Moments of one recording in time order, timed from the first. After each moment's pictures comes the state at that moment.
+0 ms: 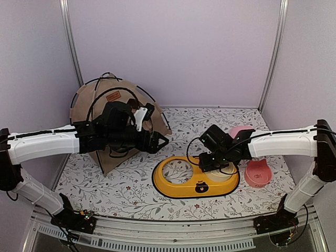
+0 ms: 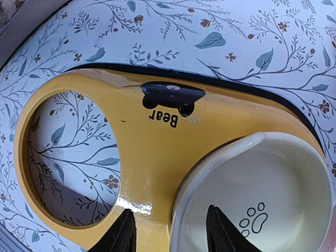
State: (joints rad) left arm -0.88 1.38 1.03 -0.18 0.05 -0.35; right arm 0.94 1.61 1.03 -0.52 0.23 0.64
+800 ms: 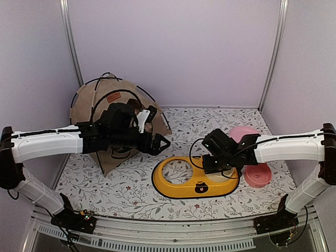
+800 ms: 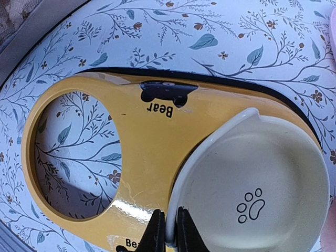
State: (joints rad) left arm -0.88 1.41 1.03 -0.17 0.07 -0.35; right arm 0.98 1.52 0.97 -0.49 0.26 0.72
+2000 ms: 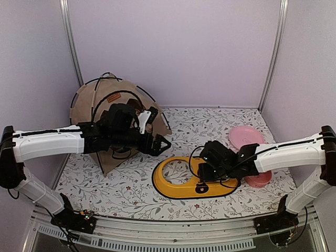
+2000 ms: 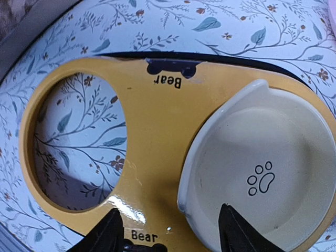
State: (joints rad) left arm -0.88 1.43 1.03 -0.17 0.09 -0.35; right arm 1.07 1.51 0.87 -0.40 0.35 0.82
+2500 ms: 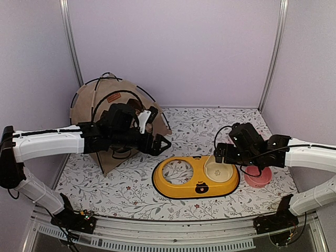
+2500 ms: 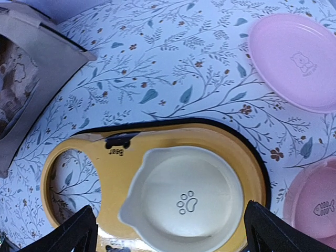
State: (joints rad) left arm -0.88 1.43 1.03 -0.16 0.09 -0.35; right arm 0.90 1.20 0.83 -0.49 0.41 0.80
